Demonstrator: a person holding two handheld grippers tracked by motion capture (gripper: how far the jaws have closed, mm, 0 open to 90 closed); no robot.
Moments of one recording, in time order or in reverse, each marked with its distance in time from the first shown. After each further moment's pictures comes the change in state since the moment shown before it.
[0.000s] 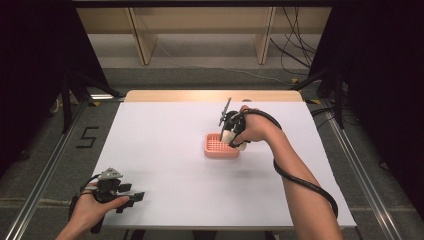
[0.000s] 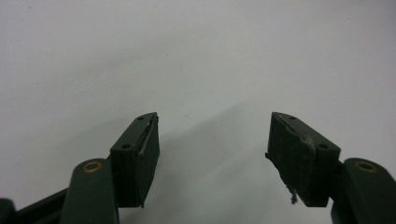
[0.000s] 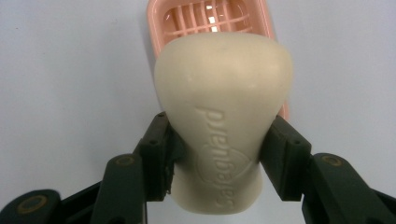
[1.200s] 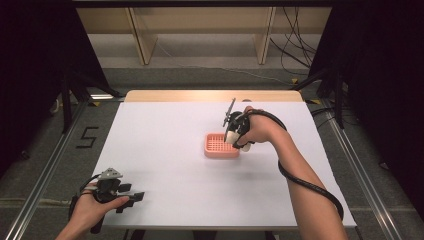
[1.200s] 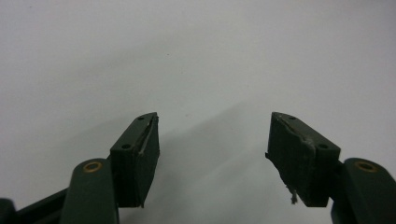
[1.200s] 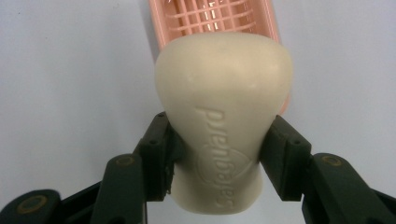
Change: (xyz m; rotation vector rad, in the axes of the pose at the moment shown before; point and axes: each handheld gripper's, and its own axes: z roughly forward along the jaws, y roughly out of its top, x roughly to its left) left arm 0.000 0.000 0.000 0.000 0.004 -0.002; right arm -0.002 -0.012 -0.004 -0.007 -0.001 -0.027
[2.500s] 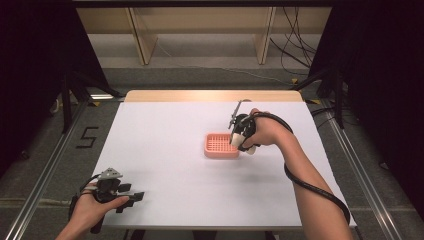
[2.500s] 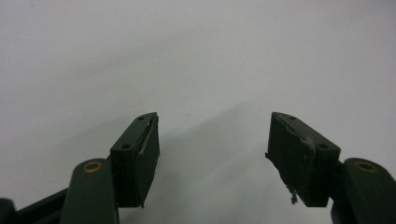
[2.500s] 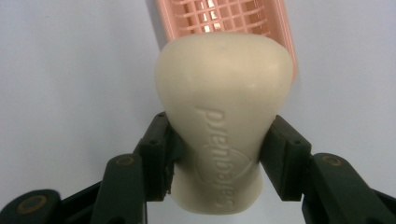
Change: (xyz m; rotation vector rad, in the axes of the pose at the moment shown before) left arm 0.000 0.000 -0.001 0.005 0.006 -0.004; right arm 0.005 -0.016 -0.003 0.022 0.009 0.054
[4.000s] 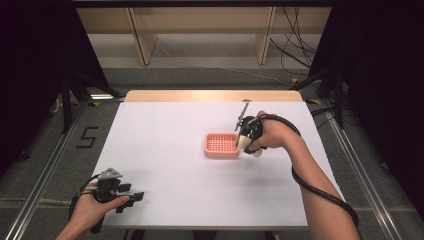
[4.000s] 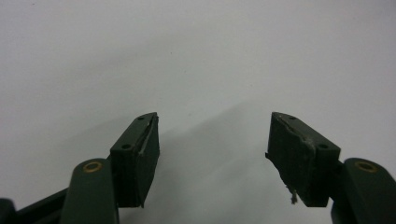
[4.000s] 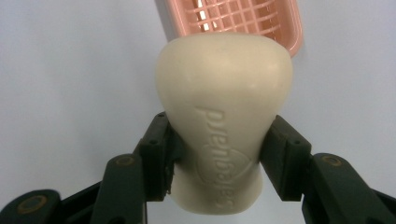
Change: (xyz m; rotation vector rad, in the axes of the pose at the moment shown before) left arm -0.001 0.000 0.001 -0.007 0.006 -0.017; right arm 0.001 -0.020 -0.003 0.005 -0.003 0.015
